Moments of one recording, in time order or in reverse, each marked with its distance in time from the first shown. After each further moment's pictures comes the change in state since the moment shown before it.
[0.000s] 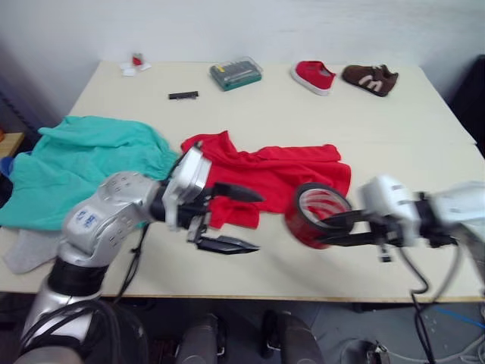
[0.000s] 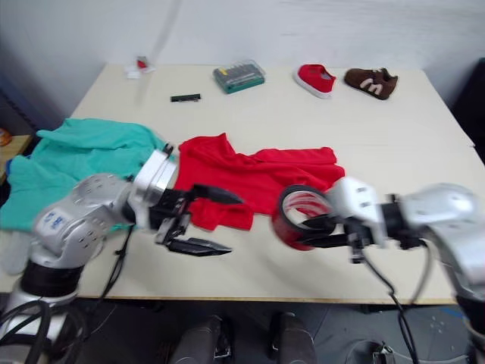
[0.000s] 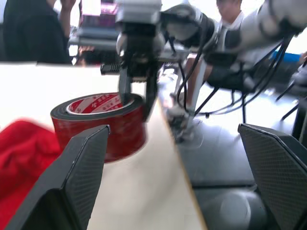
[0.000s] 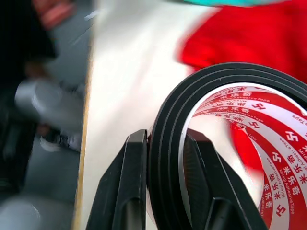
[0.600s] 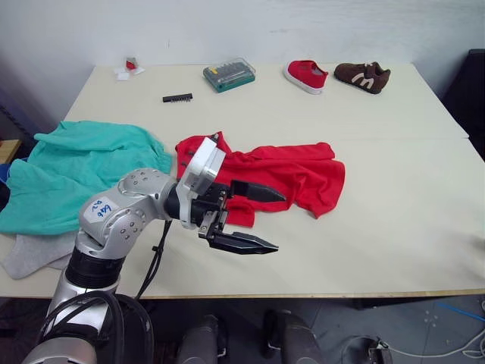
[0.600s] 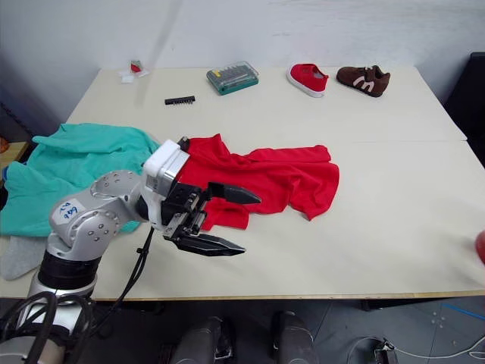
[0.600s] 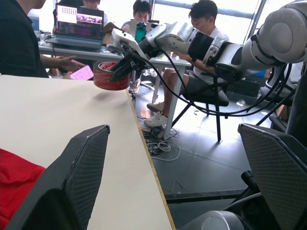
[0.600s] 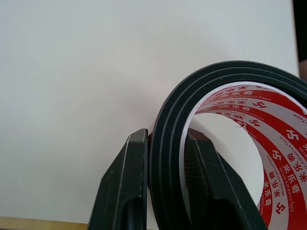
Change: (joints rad) left arm 0.016 -0.016 0.017 -0.028 -0.032 0.058 0.039; right arm 0.227 -0.027 -0.359 0.768 -0.341 -0.232 -0.351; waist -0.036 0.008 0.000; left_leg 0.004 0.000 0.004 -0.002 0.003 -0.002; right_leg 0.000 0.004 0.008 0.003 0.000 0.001
